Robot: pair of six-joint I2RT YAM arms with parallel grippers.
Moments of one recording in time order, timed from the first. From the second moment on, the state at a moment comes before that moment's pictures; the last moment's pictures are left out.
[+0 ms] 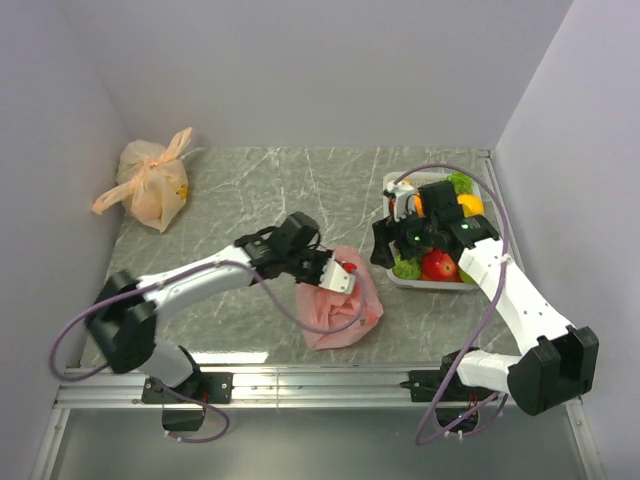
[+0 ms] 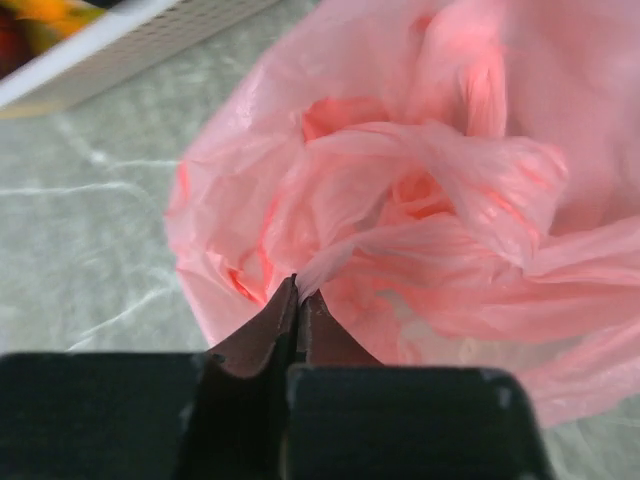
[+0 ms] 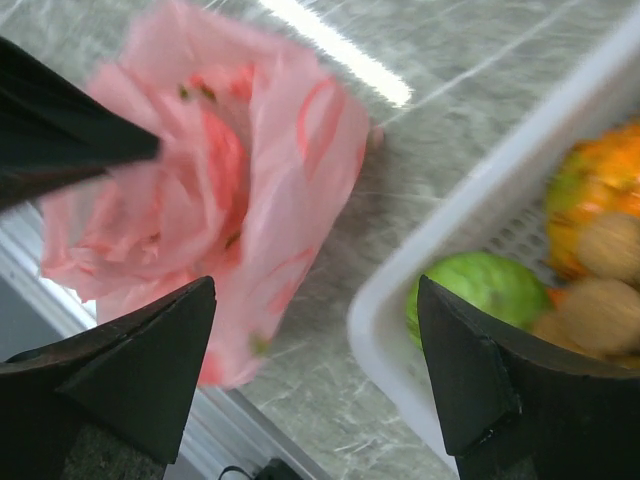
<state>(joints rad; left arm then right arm) -0.87 1.52 1.10 -0.41 0.40 1.01 0.31 1.21 1.09 -0.76 -0.41 -0.10</state>
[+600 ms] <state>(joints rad) -0.81 1.18 0.87 -0.24 0.37 0.77 0.49 1.66 1.19 -0.71 -0.55 -0.06</state>
